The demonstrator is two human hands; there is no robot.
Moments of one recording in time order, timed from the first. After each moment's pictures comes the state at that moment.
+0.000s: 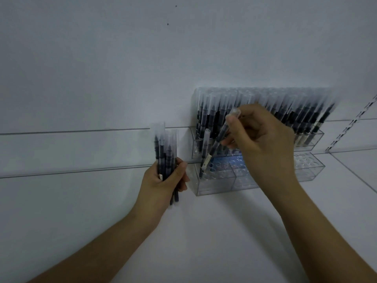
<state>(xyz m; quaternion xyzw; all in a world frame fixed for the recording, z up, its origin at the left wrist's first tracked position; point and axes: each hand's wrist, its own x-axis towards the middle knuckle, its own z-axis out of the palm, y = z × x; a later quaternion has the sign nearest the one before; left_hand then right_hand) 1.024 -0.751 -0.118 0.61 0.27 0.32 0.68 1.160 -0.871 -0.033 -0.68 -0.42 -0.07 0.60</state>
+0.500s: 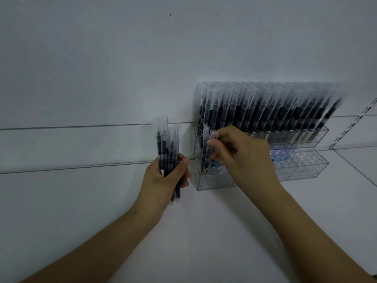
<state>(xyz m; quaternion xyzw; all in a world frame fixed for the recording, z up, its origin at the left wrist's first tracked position) 1.025 -0.748 -0.122 0.62 0.27 0.31 0.67 1.165 -0.857 -0.074 -0.73 -0.51 -0.13 0.44</state>
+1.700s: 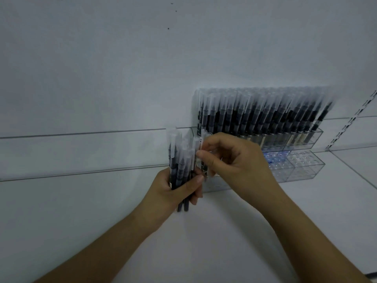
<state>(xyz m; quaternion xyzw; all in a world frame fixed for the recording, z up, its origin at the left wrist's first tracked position) 1.014 -0.756 -0.111 0.68 0.11 0.22 0.69 1.139 -0.870 -0.051 -0.68 -0.50 0.07 0.53</state>
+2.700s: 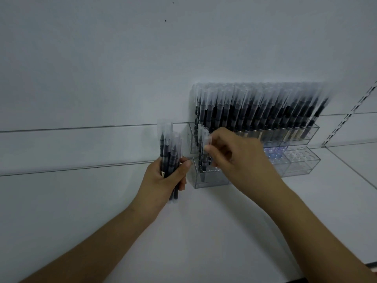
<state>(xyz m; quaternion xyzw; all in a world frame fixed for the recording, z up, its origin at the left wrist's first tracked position) 1.021 -0.750 -0.118 0.64 0.22 0.29 0.68 1.154 -0.875 -0.057 -0.76 -0.54 -0.06 0.35</state>
